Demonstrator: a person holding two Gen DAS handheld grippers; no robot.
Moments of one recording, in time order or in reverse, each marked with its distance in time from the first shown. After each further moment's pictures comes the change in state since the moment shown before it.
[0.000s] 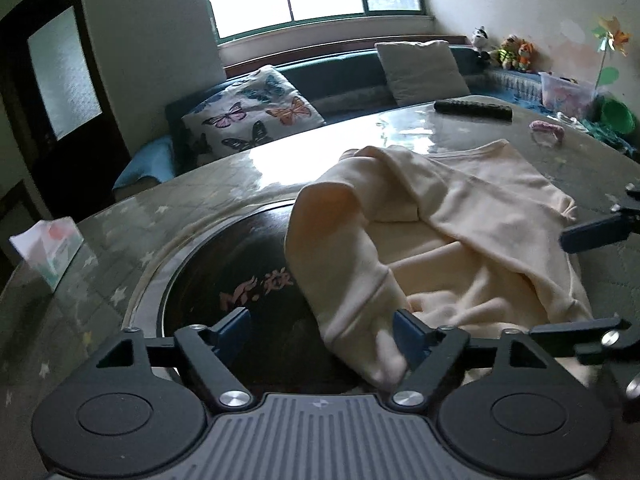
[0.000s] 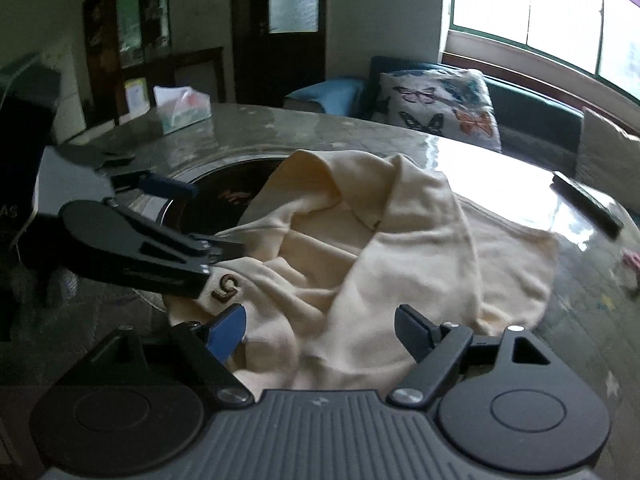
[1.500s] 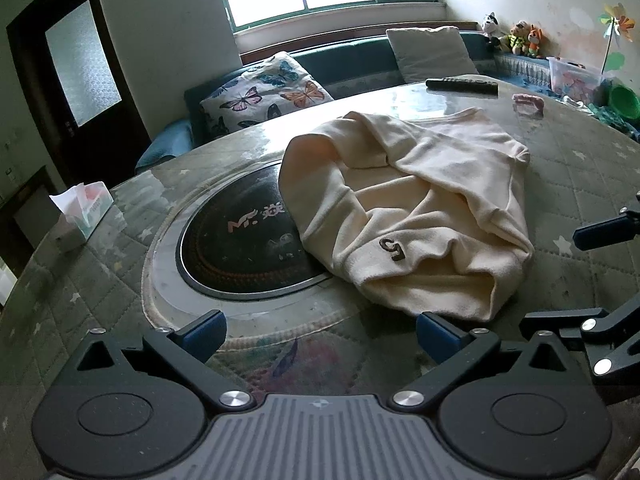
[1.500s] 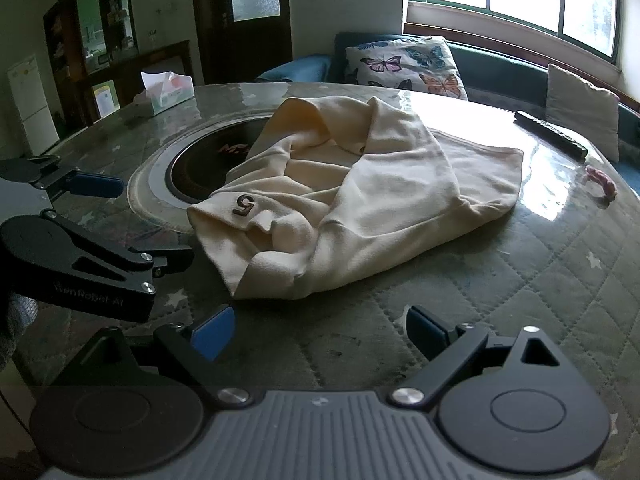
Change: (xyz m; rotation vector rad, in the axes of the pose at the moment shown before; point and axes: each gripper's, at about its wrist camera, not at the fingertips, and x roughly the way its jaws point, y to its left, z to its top) left arm -0.058 -0.037 -0.045 0.001 0.048 0.061; right arm -0.036 0.022 -0.055 0.102 0.057 -0.056
